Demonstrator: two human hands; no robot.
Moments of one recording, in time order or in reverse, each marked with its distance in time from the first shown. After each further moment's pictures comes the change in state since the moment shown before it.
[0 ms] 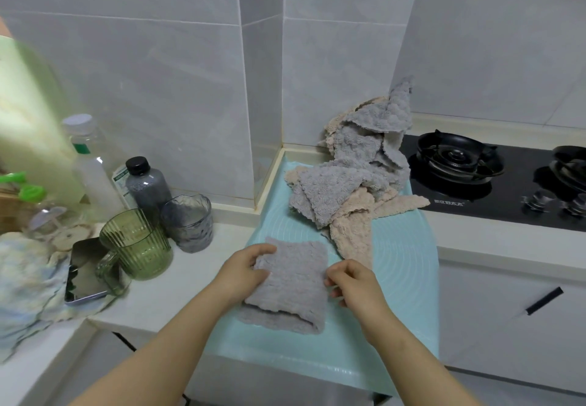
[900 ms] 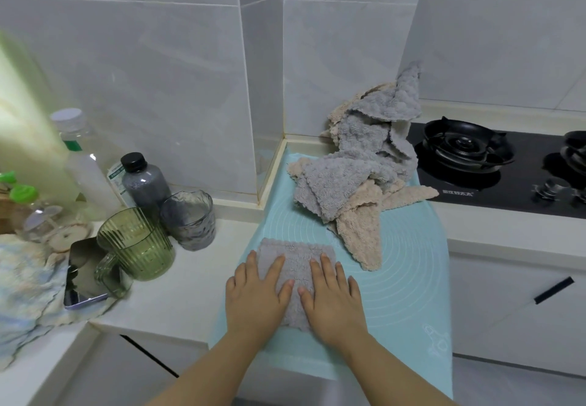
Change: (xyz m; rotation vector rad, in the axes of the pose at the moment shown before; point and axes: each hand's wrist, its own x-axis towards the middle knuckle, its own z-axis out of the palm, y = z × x) left_hand -0.018 -0.025 0.040 1.007 0.188 0.040; right_hand 0.025 0.053 0.051 -1.049 -0.093 -0.213
